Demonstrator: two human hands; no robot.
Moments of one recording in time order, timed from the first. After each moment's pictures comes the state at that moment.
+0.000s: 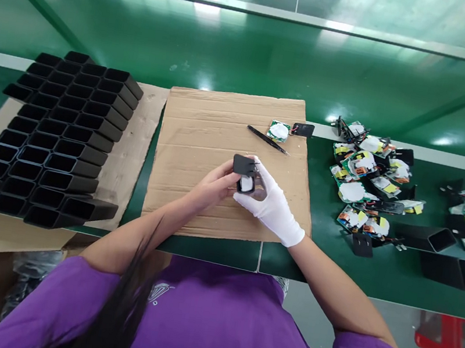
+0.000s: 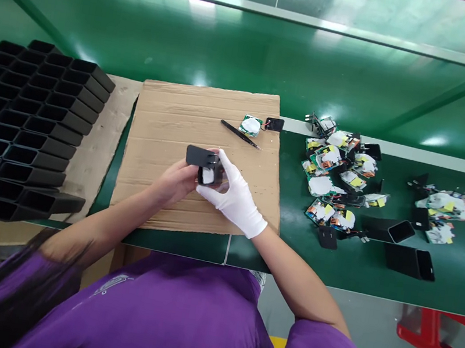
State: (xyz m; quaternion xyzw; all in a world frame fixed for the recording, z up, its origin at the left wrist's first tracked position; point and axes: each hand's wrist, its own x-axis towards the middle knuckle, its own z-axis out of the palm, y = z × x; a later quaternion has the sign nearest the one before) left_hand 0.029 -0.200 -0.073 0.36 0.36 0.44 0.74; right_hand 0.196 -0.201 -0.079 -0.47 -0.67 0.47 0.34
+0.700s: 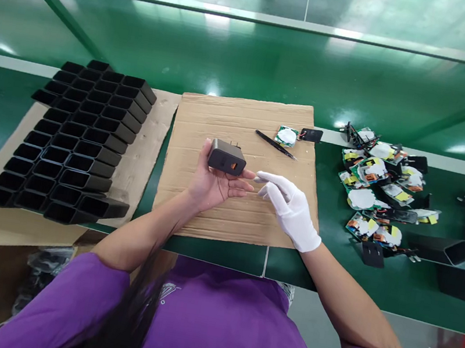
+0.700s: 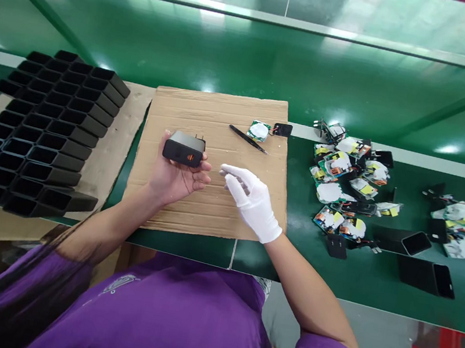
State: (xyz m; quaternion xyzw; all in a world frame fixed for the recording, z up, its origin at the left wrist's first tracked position) left_hand 0.016 -0.186 -0.039 0.12 0.38 0.44 0.80; right_hand 0.210 -0.201 -0.057 -0.46 -0.62 0.51 0.39
